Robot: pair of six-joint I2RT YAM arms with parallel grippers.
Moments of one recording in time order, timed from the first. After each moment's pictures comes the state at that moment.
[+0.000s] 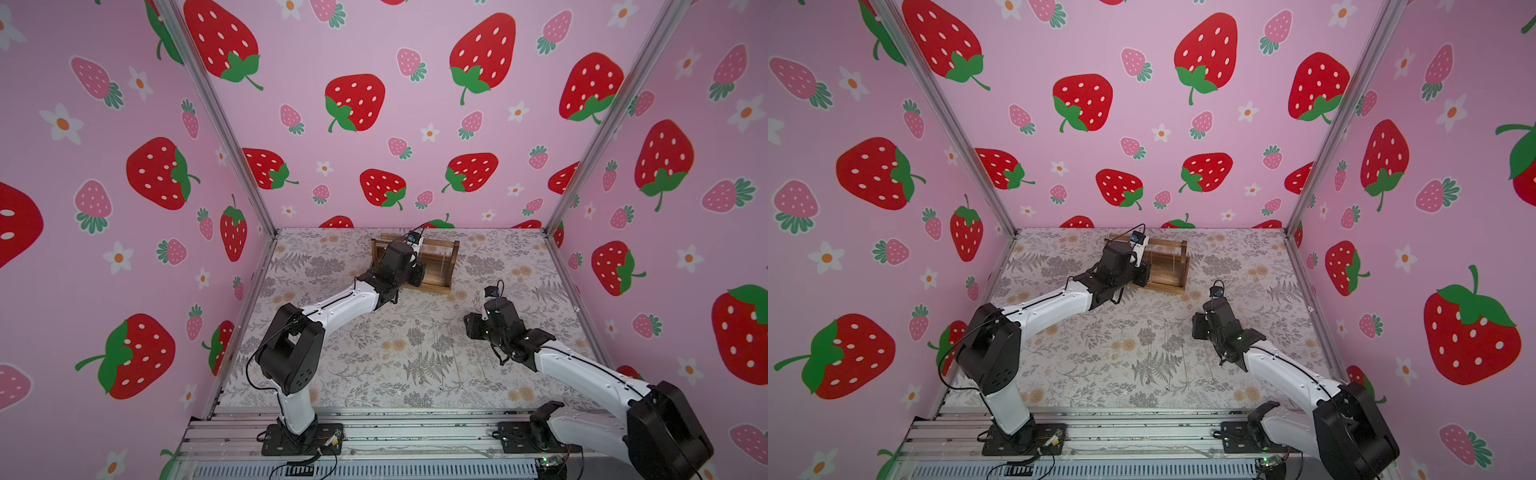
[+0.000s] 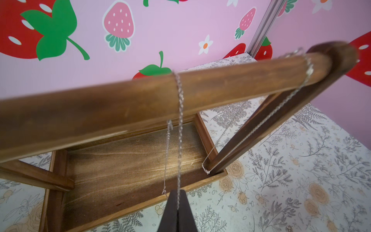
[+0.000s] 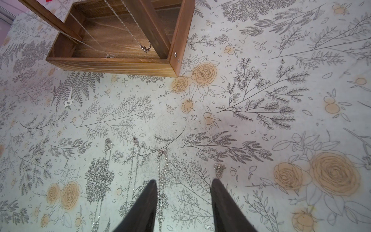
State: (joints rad) left arm -0.63 1.80 1.30 -0.01 -0.04 -0.12; right arm 0.55 1.16 0.57 -0.23 0.26 0.52
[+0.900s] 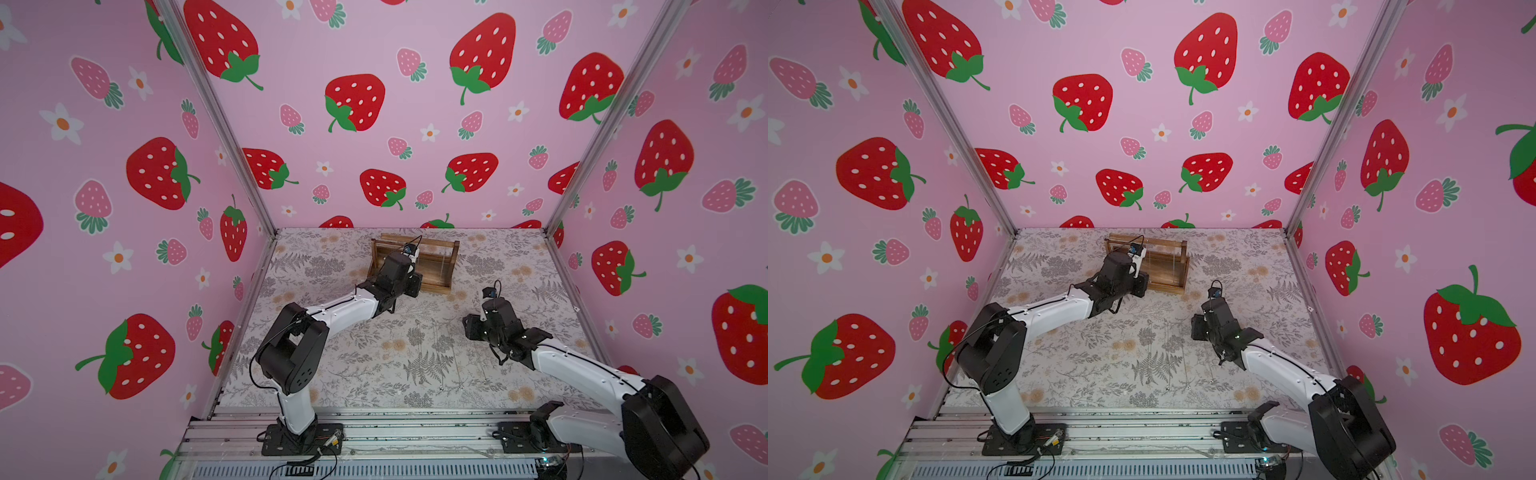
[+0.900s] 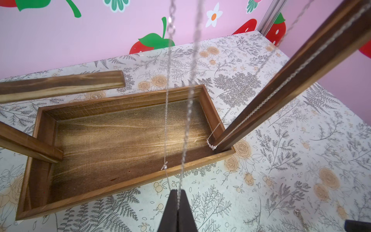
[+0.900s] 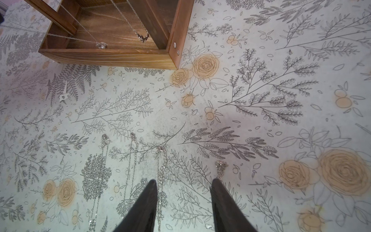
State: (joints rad) left arm -0.63 1.80 1.20 0.04 -0.04 -0.17; right arm 0.55 1.20 0.57 -0.23 0.24 0.52
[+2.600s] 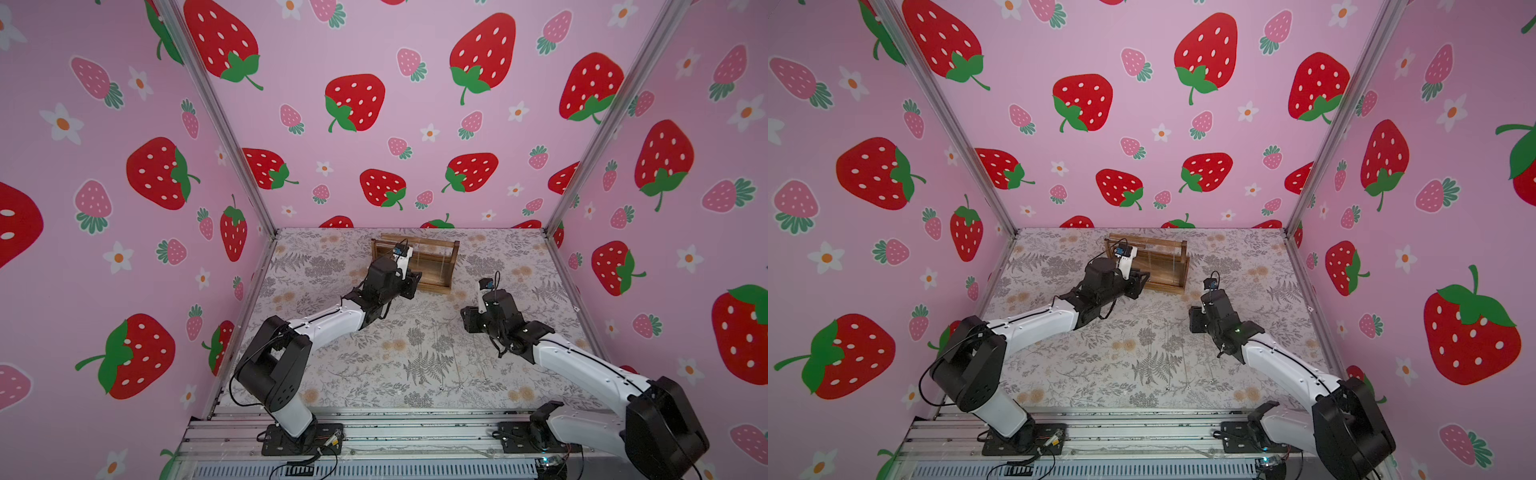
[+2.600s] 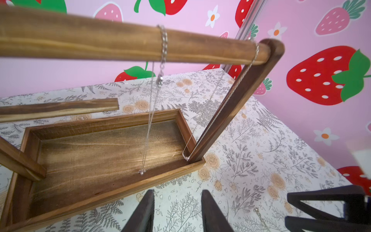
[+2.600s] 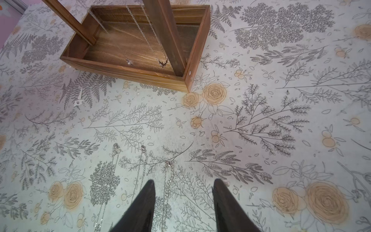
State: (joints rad) left arm -0.59 1.66 1.04 0.26 0.11 -0.21; right arm 0.55 1.20 0.65 -0.25 0.26 0.40
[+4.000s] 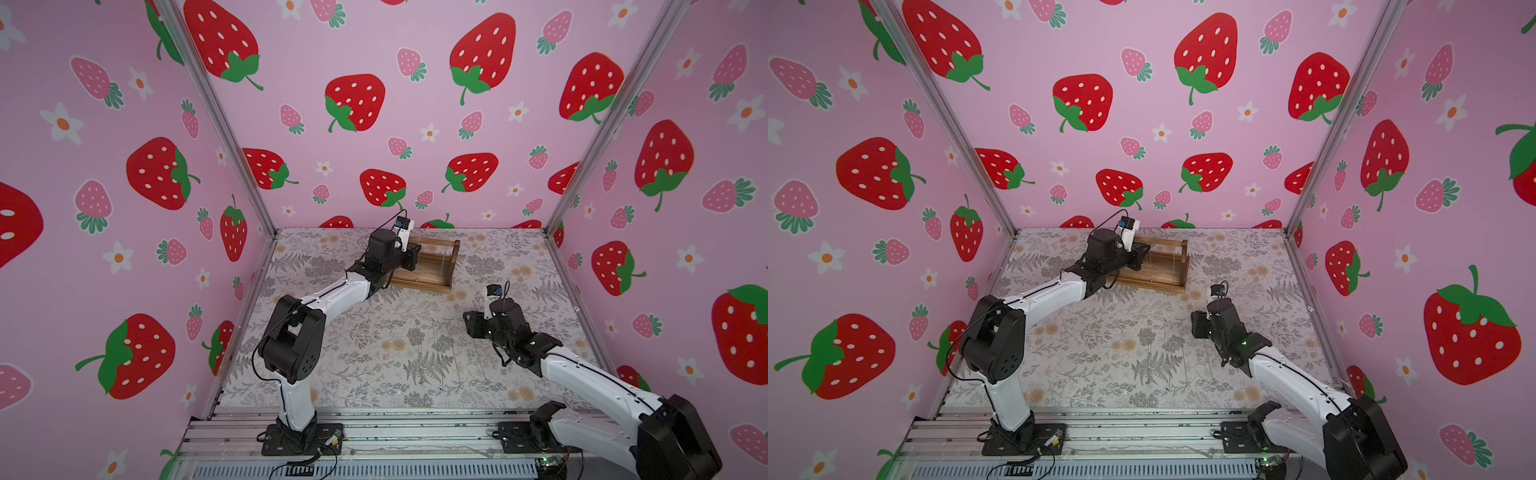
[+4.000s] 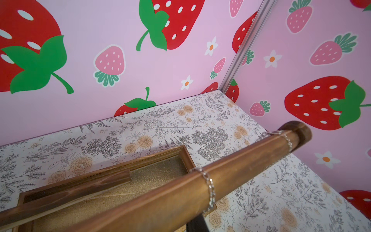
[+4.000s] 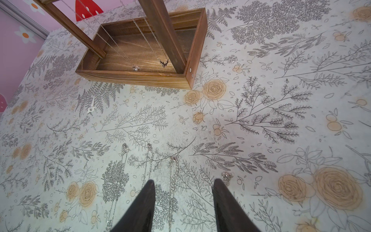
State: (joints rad) left arm -0.50 1.86 1.36 0.19 0.22 -0.17; right arm 0.55 1.09 0.54 -0.19 0.24 0.49
